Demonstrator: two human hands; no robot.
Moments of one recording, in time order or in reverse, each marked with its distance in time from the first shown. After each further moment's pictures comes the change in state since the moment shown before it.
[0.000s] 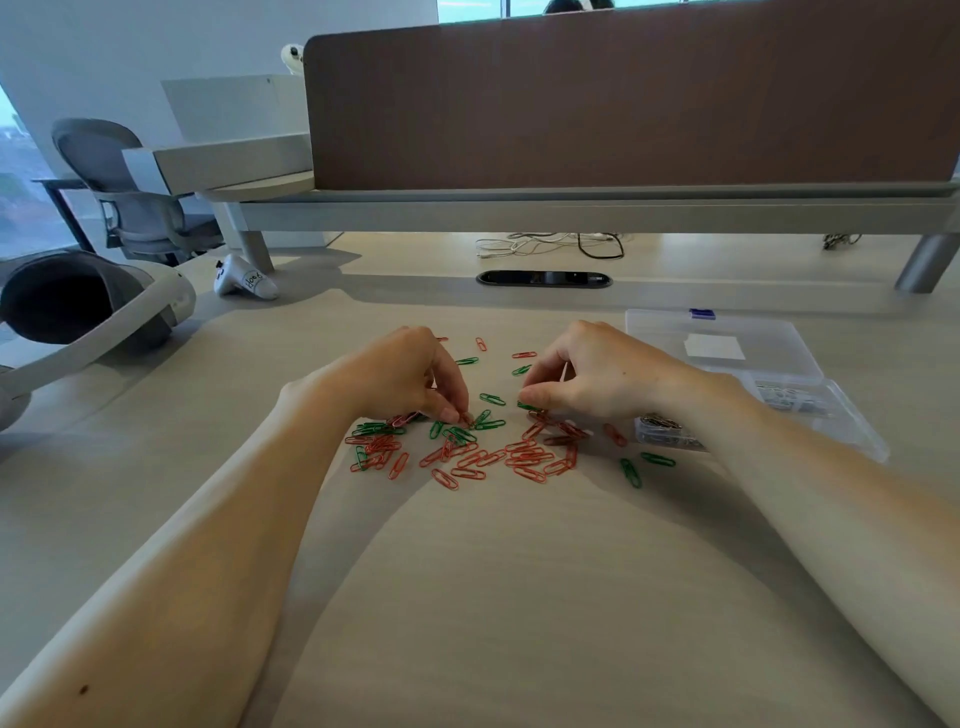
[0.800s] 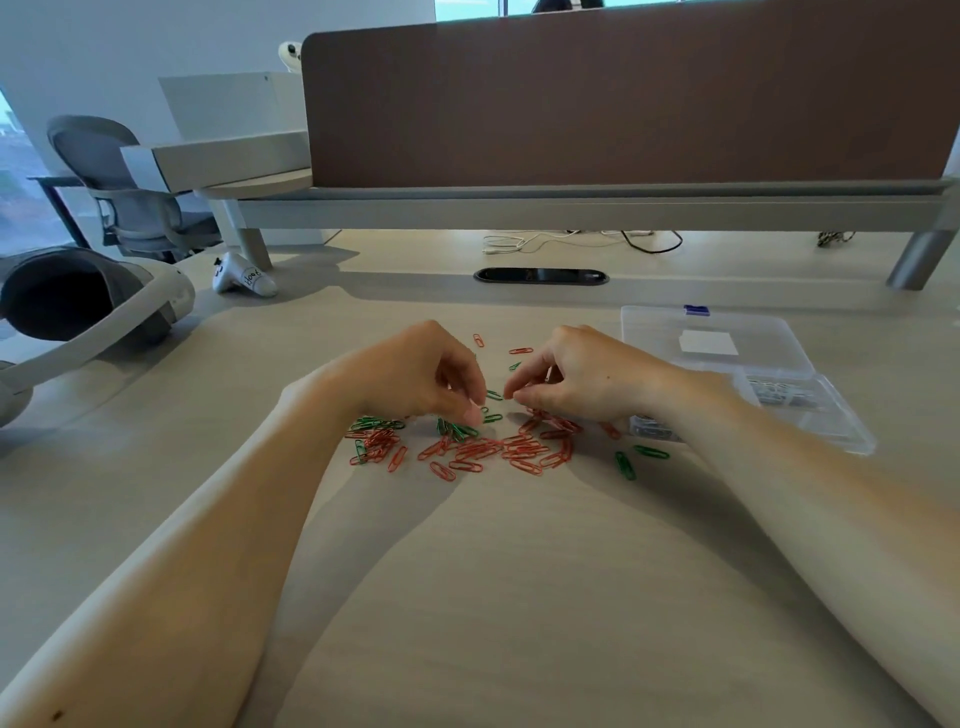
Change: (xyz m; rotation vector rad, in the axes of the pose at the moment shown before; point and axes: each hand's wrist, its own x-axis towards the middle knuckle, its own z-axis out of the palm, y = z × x) left_hand -0.010 0.019 -0.001 -0.102 0.013 0.088; right_hand -0.002 -0.007 0.005 -0.032 -0.023 -0.016
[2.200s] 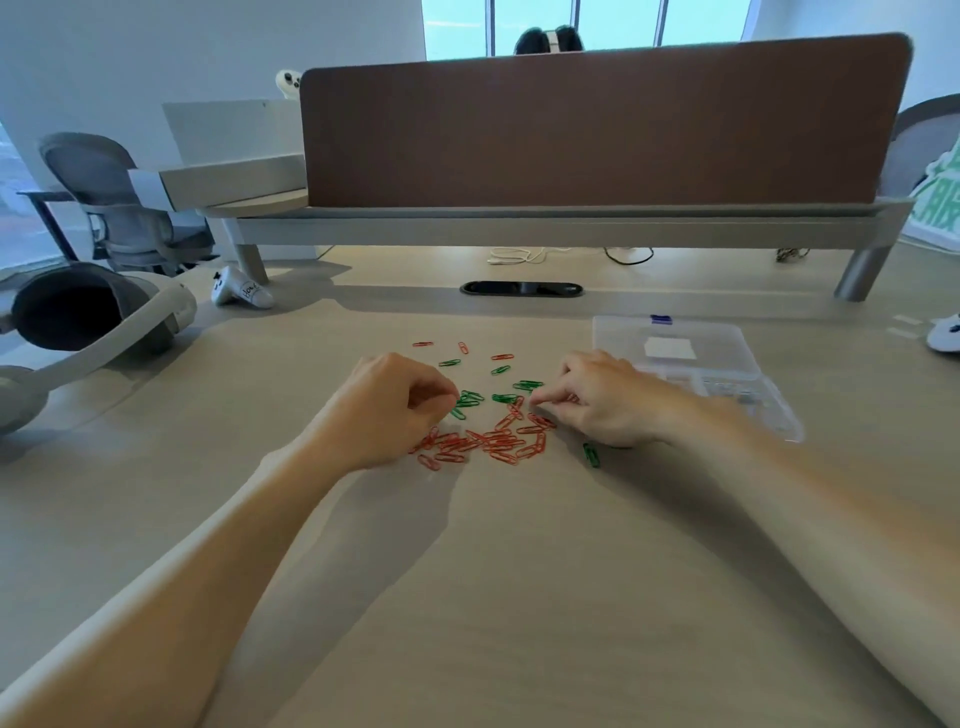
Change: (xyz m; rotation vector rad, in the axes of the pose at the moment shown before) left_hand -0.048 0.026 0.024 0.013 0.363 -0.144; right_hand -0.042 0.015 -0.001 -0.235 -0.050 0.107
